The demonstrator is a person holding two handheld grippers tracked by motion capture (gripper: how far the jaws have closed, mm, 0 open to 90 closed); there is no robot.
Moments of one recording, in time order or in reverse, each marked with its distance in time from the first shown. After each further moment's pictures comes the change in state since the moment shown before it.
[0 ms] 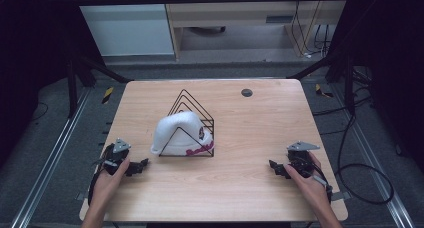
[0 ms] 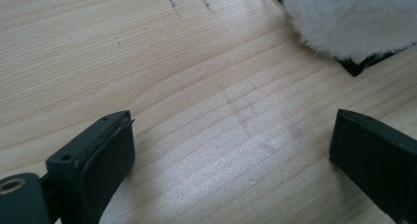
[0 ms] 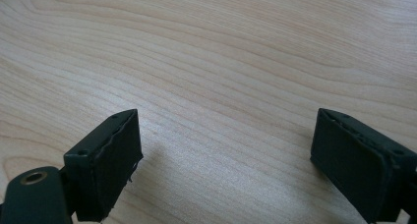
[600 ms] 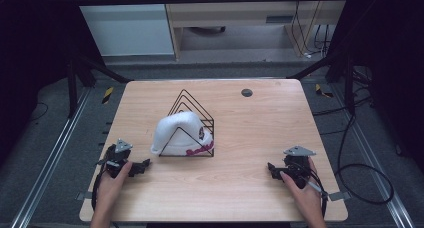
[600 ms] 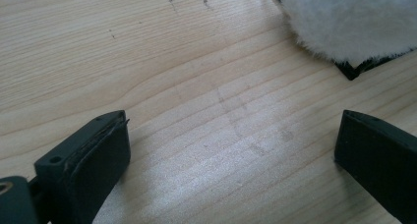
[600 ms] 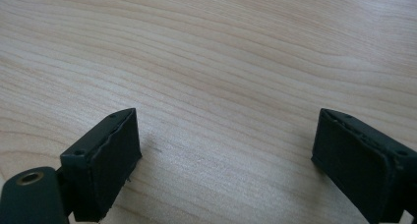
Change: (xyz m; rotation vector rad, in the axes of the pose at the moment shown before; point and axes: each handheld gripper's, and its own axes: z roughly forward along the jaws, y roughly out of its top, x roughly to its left) left arm -0.006 0.000 0.002 0.011 0.012 -0.041; right arm 0.017 -0.008 -0.002 -0.009 -0.088 -0.009
